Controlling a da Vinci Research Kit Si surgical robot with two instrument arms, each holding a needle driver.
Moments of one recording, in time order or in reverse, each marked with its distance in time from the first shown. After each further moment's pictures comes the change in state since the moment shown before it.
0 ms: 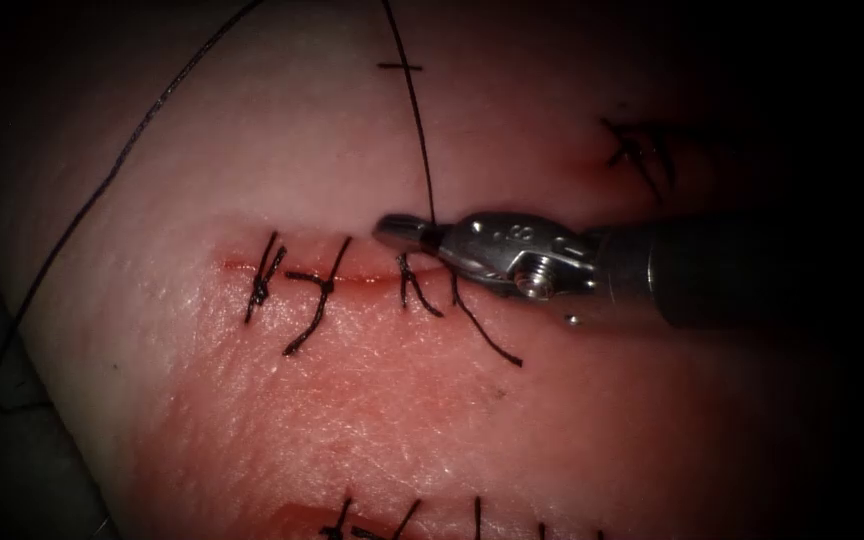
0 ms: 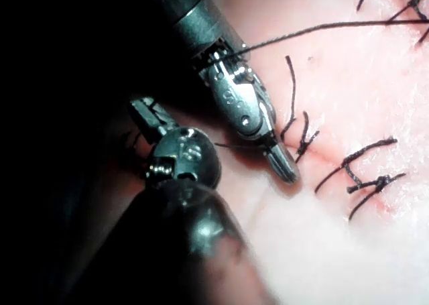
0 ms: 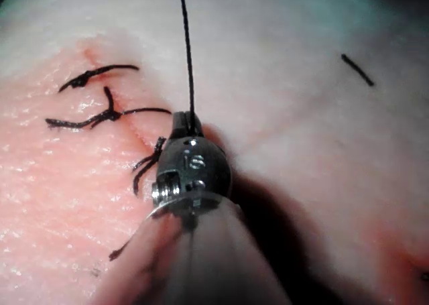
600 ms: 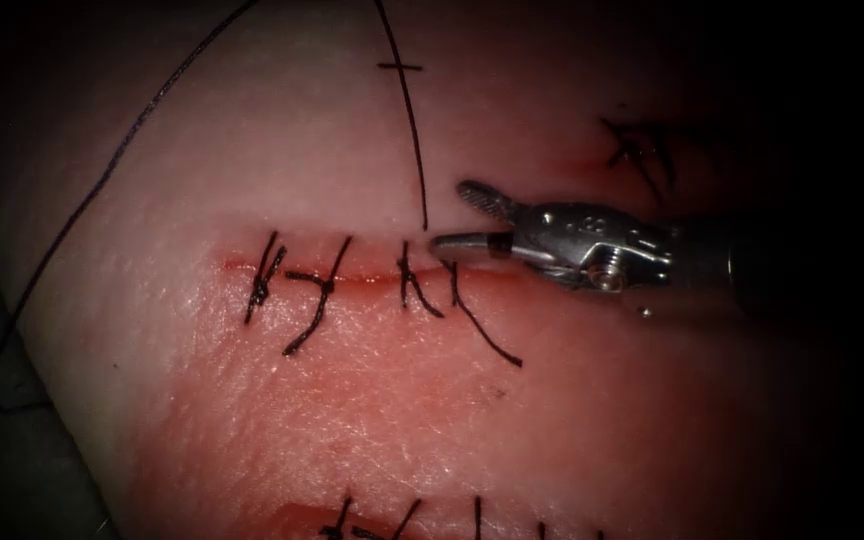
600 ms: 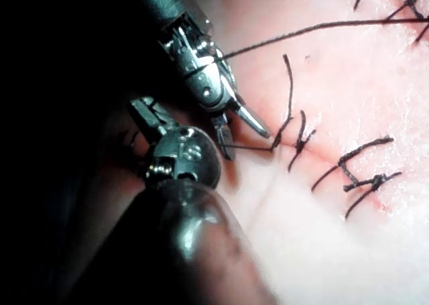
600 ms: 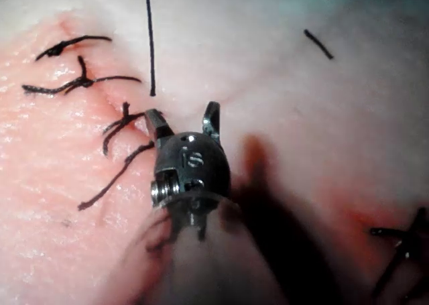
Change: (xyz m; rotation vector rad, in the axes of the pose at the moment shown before) right arm 0.000 0.004 -0.008 -0.032 -0.003 -0.033; left arm 0.000 0.000 0.000 0.005 0.006 -0.009
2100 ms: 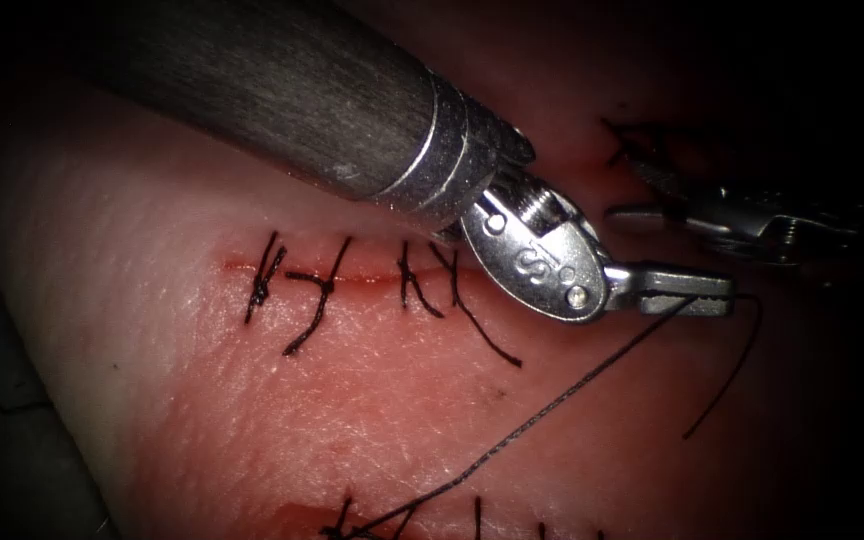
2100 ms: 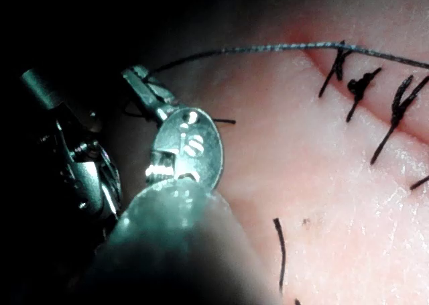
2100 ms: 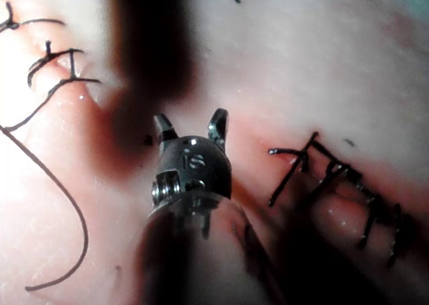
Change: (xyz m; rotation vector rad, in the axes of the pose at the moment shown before) right arm -0.001 0.008 -0.010 -0.182 -0.015 0.035; left arm 0.006 0.023 0.022 0.053 0.314 -0.312
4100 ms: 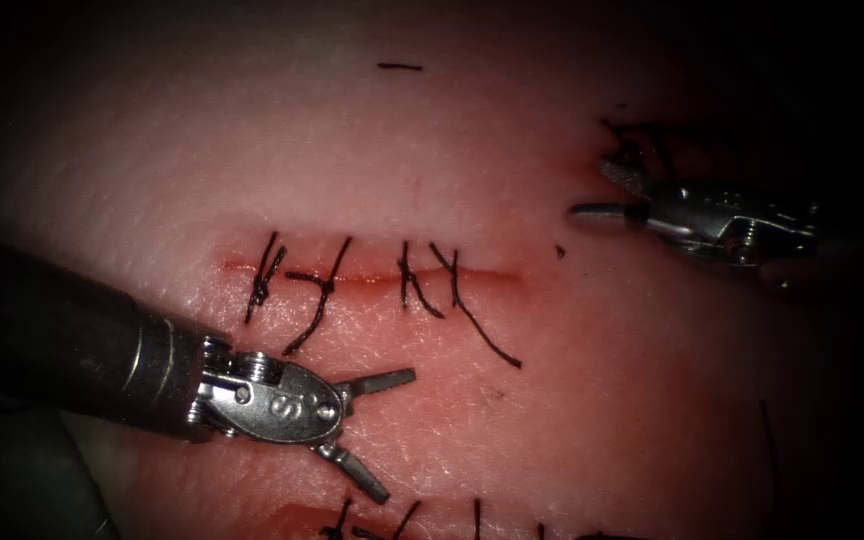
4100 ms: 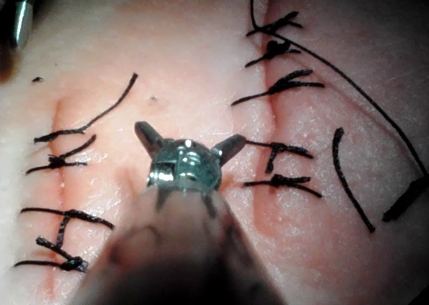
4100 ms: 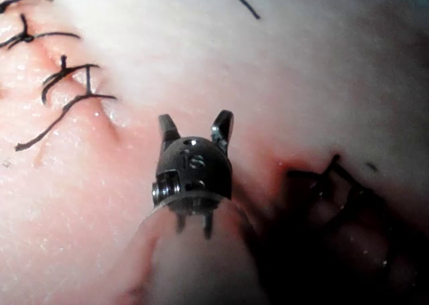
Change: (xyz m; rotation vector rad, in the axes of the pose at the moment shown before) right arm 0.000 -0.003 0.003 -0.003 0.003 -0.069; left arm -0.003 0.004 -0.022 -0.179 -0.748 -0.516
